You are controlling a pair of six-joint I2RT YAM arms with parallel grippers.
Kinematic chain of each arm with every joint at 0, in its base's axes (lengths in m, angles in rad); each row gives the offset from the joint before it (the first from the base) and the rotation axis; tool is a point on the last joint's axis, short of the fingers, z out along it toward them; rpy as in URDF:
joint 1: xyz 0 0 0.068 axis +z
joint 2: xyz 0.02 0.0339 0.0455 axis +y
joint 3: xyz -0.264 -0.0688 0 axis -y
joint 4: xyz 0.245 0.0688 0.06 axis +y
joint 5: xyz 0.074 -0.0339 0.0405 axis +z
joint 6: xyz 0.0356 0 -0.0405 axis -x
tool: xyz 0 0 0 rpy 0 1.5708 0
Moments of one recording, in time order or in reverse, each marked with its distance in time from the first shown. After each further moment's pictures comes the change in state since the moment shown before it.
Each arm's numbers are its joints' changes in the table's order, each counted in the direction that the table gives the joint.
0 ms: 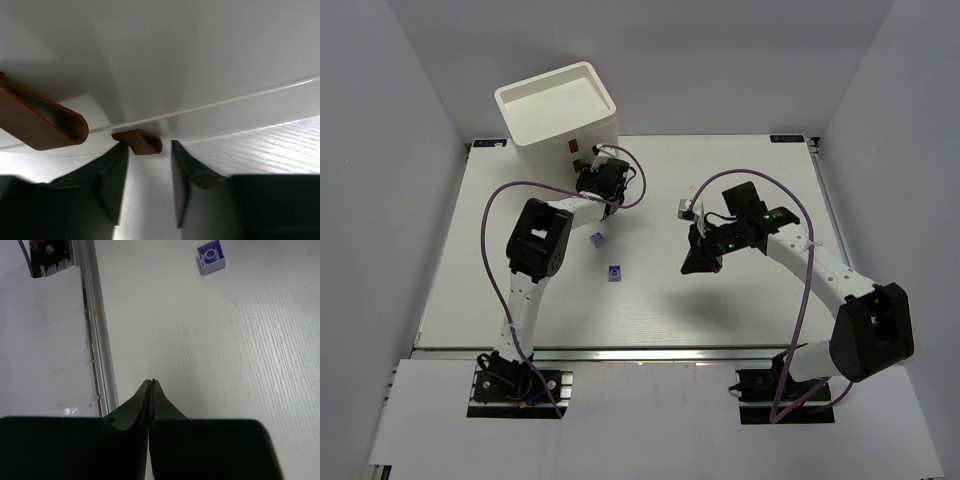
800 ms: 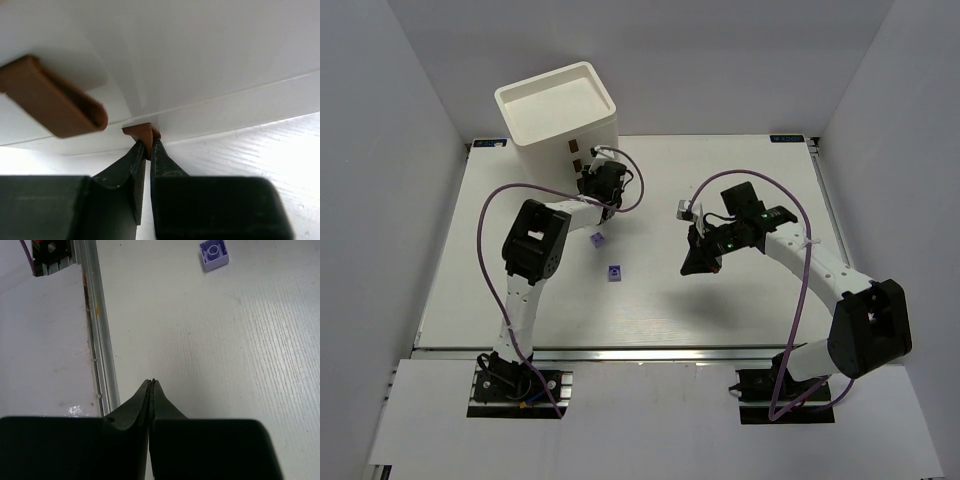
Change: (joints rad) left arm -0.002 -0.031 -0.064 -0.066 0.000 -0.020; right arm 0.000 0.019 0.001 0.007 0.007 0.004
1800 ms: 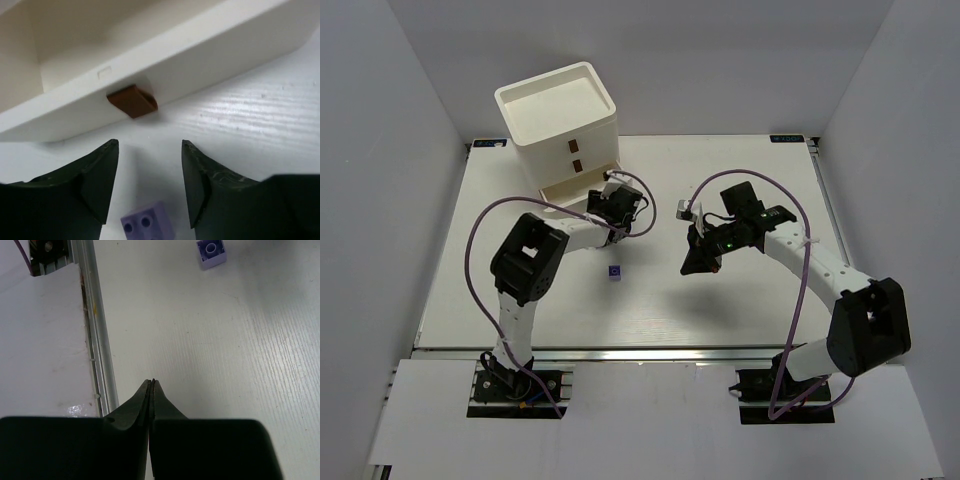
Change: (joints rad) left arm -0.144 -0.229 -0.275 0.149 -0.067 0.180; right arm 0.000 0.007 0.005 0.000 -0.008 0.000
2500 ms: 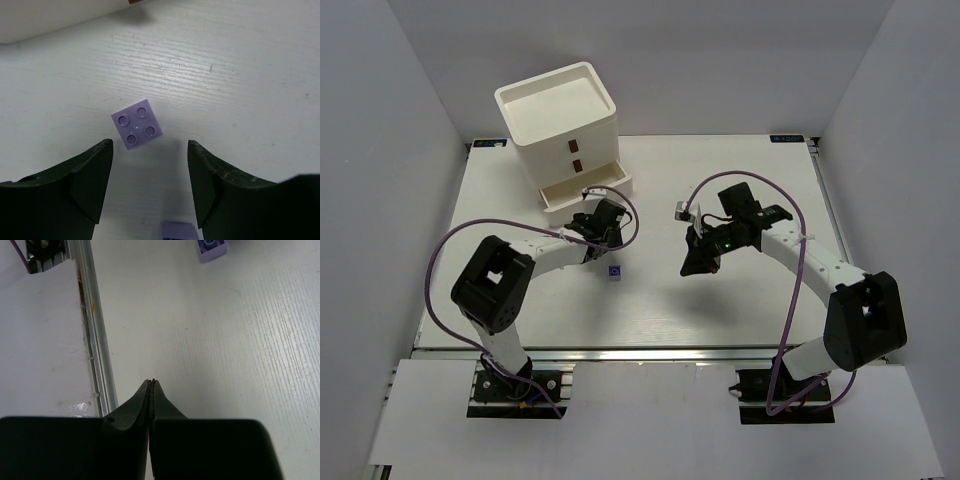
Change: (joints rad) left arm -0.005 -0.321 -0.266 0.151 -0.312 0.341; right arm 0.000 0.035 0.000 0.000 -0.007 0.000
